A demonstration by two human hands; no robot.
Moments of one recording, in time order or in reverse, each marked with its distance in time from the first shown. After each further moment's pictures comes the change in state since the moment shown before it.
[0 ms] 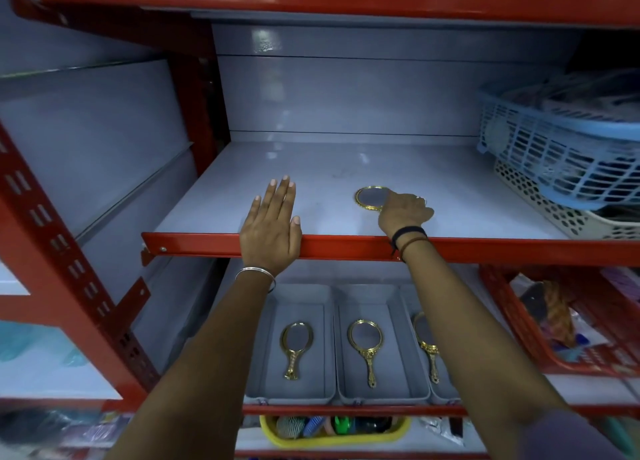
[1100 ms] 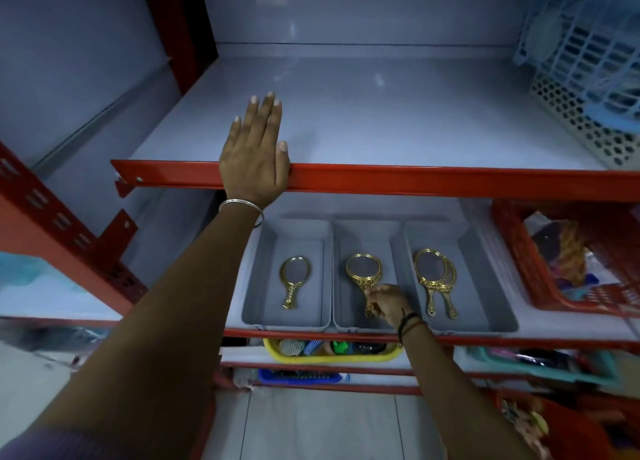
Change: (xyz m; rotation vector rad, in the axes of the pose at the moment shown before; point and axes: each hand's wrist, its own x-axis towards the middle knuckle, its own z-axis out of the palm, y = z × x) left_hand 0.000 0.000 0.008 0.032 0.111 0.014; right_hand -0.098 0.123 0.234 0.967 -0.685 0.359
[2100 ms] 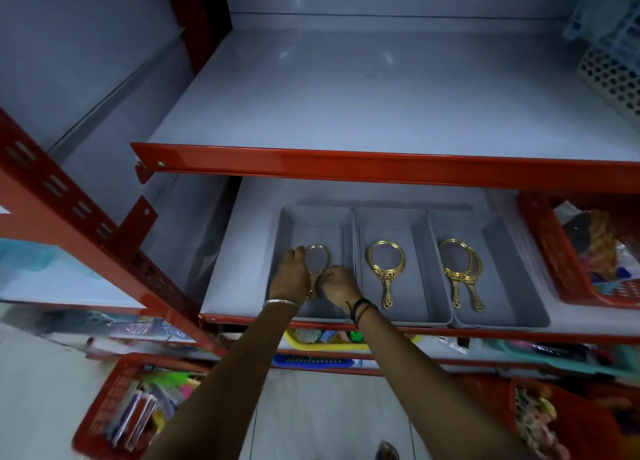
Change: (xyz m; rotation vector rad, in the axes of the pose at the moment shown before) left_hand -0.189 -0.005 0.097 -0.273 -0.852 -0.432; right_hand -0.007 -0.031 0.132 -0.548 -0.116 -0.303
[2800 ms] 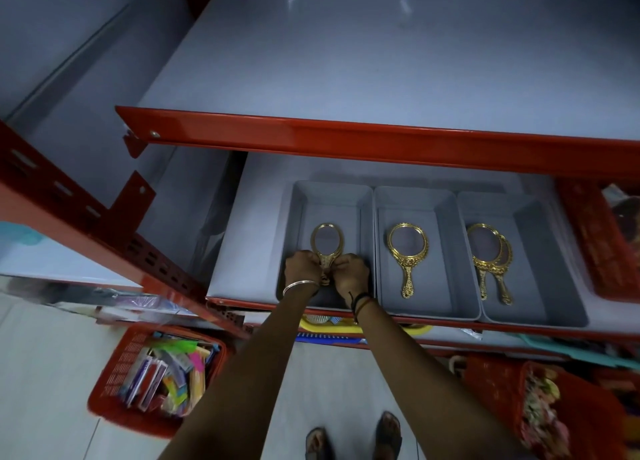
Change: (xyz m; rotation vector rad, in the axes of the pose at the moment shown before) left_hand 0.018 -0.017 0.032 -0.387 -0.063 -0.417; right_hand 0.025 0.011 0.040 0.200 0.232 0.147
